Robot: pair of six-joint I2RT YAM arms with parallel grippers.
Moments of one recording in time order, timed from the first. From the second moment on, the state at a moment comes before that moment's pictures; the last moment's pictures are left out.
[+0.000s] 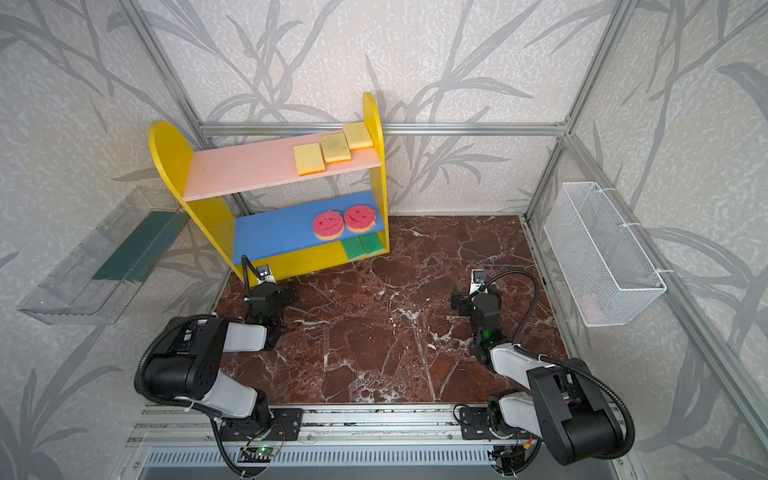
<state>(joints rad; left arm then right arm) -0.03 1.57 0.36 0.81 -0.40 -0.08 0.22 1.20 0.17 0.74 0.25 0.04</state>
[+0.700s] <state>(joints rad) -0.03 1.58 0.36 0.88 -0.38 -0.06 0.12 1.60 0.25 0.94 0.17 -0.04</state>
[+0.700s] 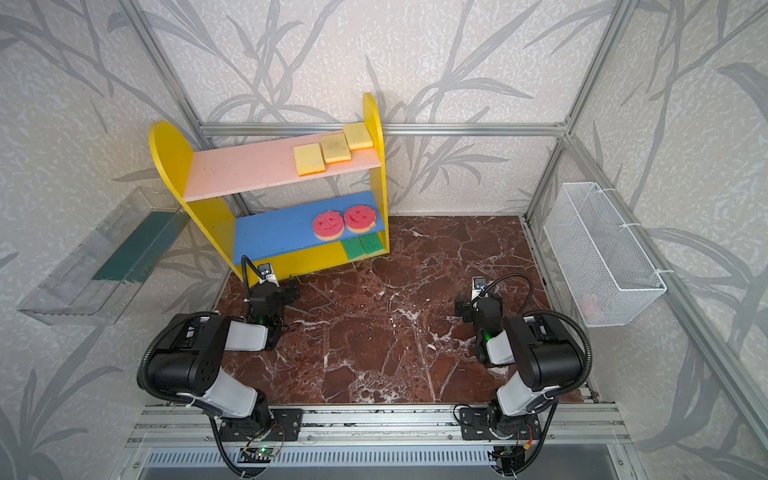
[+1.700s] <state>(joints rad) -0.02 1.60 0.23 1.07 -0.40 -0.06 0.10 1.59 0.21 1.02 0.17 -0.02</state>
